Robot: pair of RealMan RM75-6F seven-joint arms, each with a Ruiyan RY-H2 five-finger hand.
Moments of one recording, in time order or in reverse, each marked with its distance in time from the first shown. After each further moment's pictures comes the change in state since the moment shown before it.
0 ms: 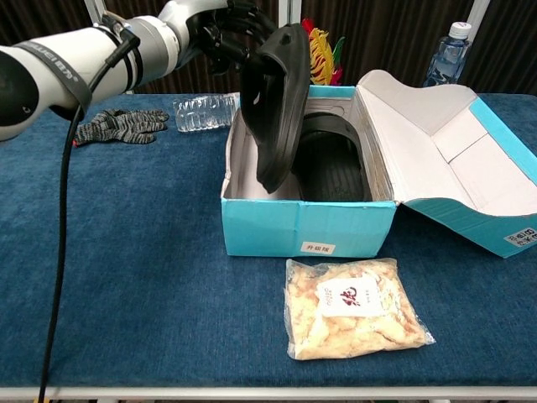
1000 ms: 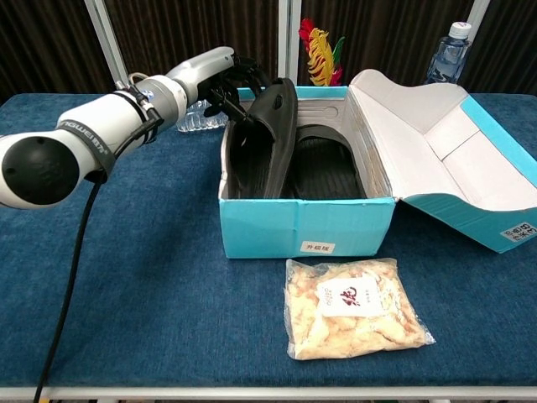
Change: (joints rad) left arm -0.013 -0.177 0.091 0.275 0.095 0.034 0.077; right arm 0.000 0.004 0.002 -0.011 0.004 -0.004 -0.013
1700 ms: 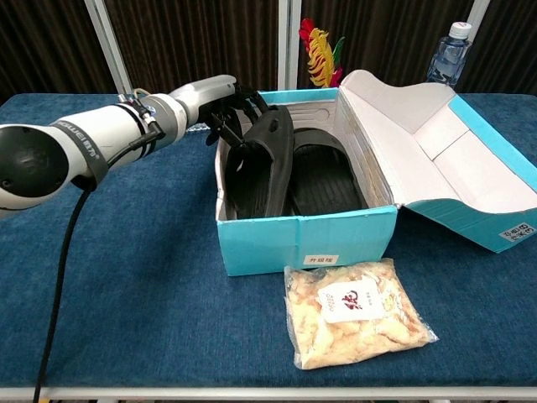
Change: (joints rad) left arm 0.026 0.057 -0.004 -0.168 -0.182 -0.069 0.257; right arm -0.004 0.002 -0.002 -0.004 -0.011 0.008 -0.003
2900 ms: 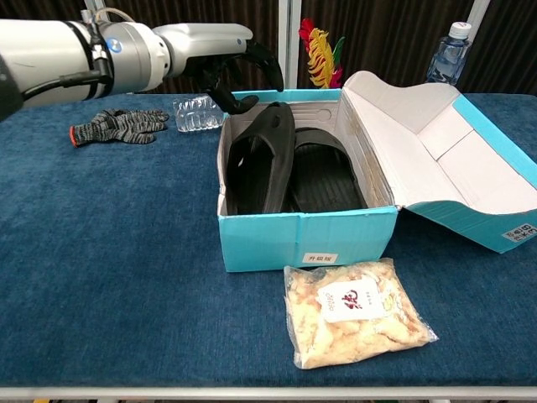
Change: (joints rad) left arm -0.061 0.317 0.070 -0.392 -0.001 -0.013 0.299; right arm -0.003 -0.004 -0.004 0.017 -0.012 0.008 0.022
